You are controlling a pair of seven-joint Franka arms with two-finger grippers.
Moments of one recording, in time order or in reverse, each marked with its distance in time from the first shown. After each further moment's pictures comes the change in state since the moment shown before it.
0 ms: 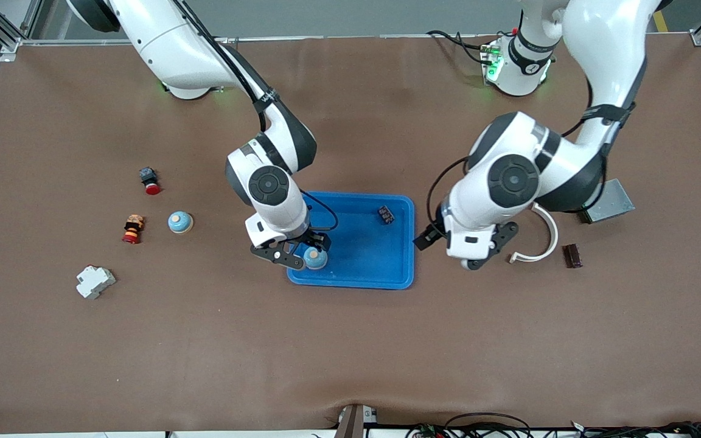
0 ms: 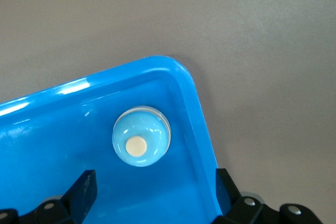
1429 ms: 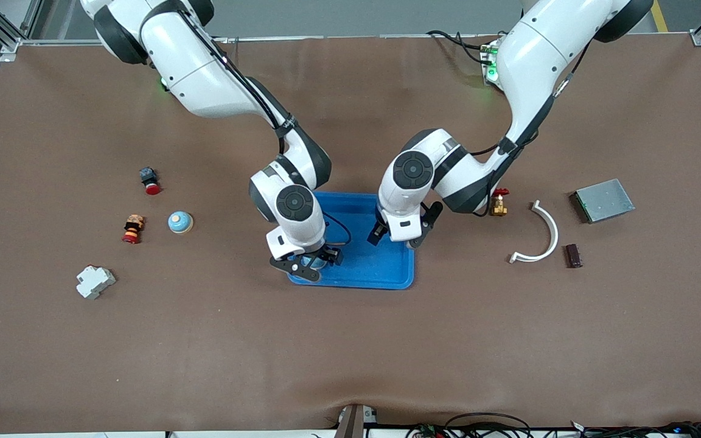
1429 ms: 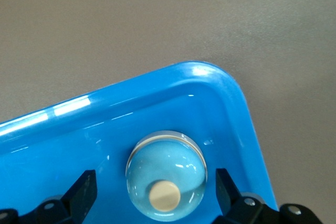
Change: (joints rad) left arm -0.136 0.131 0.002 -0.214 0.176 0.382 -0.485; right arm 0.032 0.184 -0.002 0.141 -0.075 0.063 0.092
